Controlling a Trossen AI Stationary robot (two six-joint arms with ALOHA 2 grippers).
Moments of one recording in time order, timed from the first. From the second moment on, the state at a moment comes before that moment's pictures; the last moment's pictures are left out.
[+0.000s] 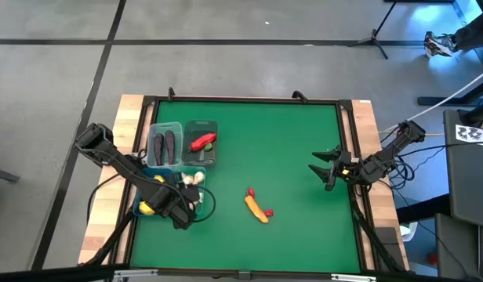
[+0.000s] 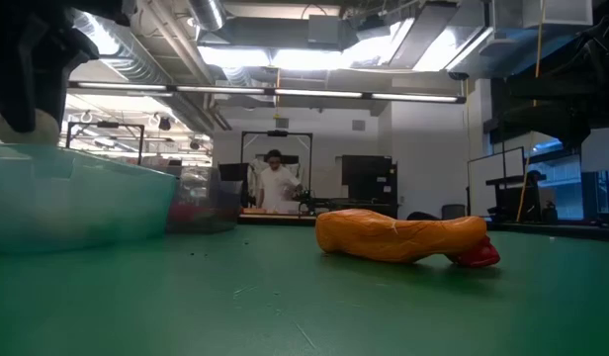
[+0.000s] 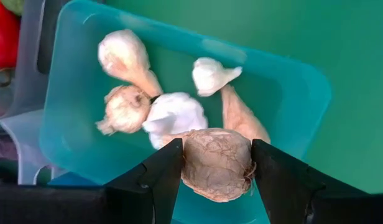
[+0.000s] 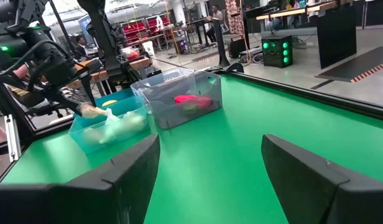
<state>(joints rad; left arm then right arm) -0.61 1.56 1.13 -1.13 -0.28 -0.92 0.70 0.13 0.02 0.01 1.03 0.33</state>
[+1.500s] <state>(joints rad) -0.38 1.62 1.17 -0.12 -0.33 -0.02 0.70 0.13 0.02 0.01 1.04 0.30</state>
